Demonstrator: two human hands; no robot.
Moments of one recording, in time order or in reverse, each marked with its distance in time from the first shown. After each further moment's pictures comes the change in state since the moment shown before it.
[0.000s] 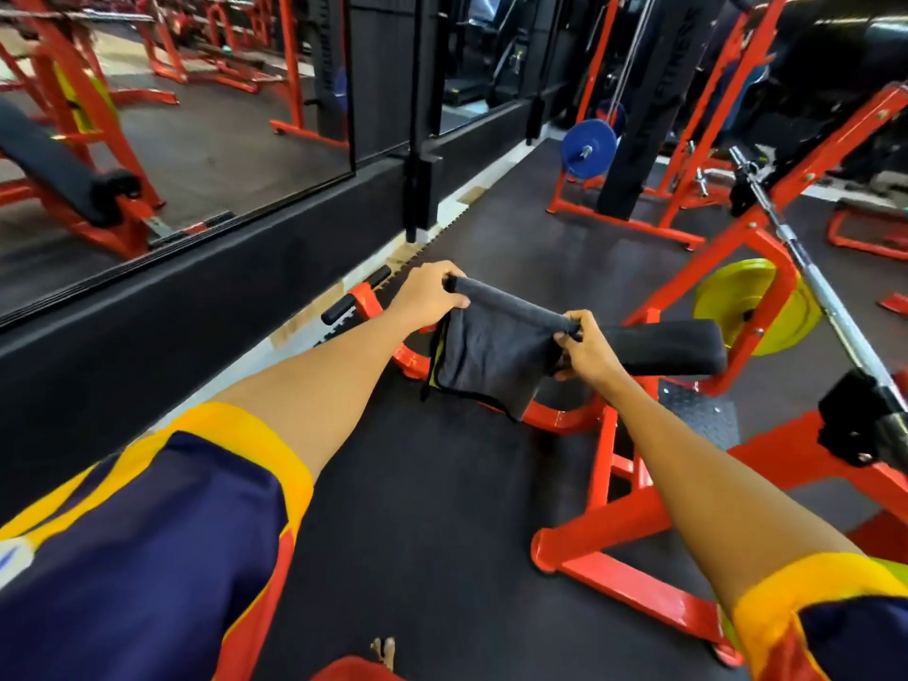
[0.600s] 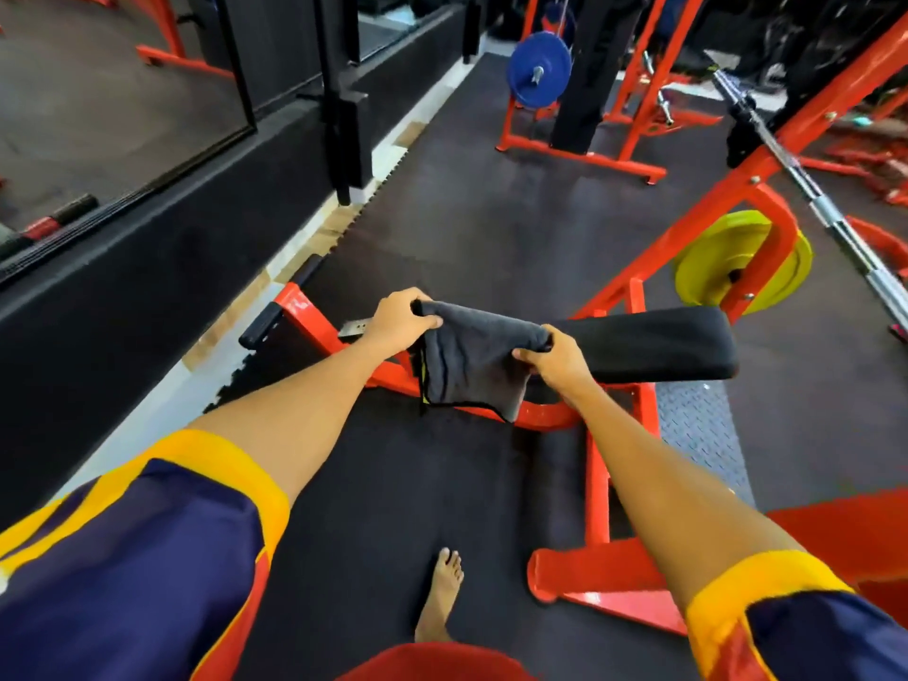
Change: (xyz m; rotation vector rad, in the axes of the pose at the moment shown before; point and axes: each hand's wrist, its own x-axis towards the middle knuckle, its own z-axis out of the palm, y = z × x) left_hand 0.266 -0.122 0.105 -0.054 -0.191 -0.133; right_hand 0.268 0.086 0.038 -0.110 0.132 0.191
